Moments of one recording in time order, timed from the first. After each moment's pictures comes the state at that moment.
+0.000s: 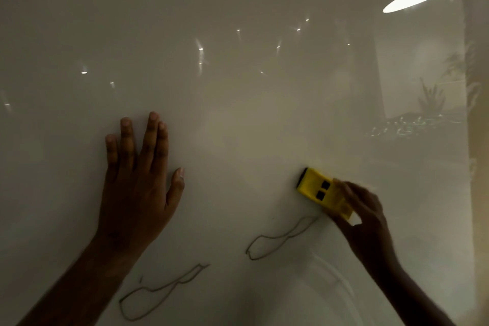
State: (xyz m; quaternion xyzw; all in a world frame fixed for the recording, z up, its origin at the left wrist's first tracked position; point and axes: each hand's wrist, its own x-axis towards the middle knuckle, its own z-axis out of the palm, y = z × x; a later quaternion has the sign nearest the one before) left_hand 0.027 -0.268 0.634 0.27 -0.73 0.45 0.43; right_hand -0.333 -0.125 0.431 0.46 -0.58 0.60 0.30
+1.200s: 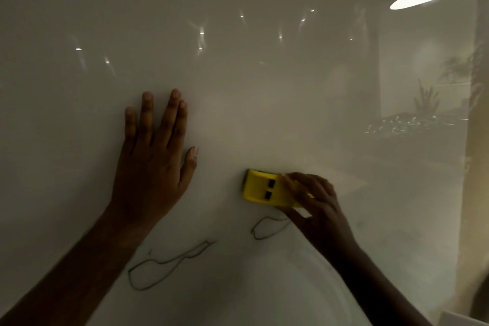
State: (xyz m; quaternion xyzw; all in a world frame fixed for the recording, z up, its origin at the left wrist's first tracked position) left_hand 0.030 -0.273 0.632 0.26 -0.74 0.45 0.42; right_hand -0.254 -0.151 0.465 0.59 -0.53 0.49 0.37
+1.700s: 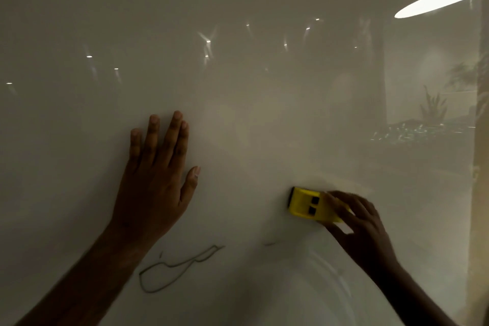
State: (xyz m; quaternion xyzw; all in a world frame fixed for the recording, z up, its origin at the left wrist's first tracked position) left_hand 0.052 -0.272 0.618 0.26 -0.75 0.45 0.41; right_hand -0.315 -0.125 0.426 0.56 -0.58 0.44 0.41
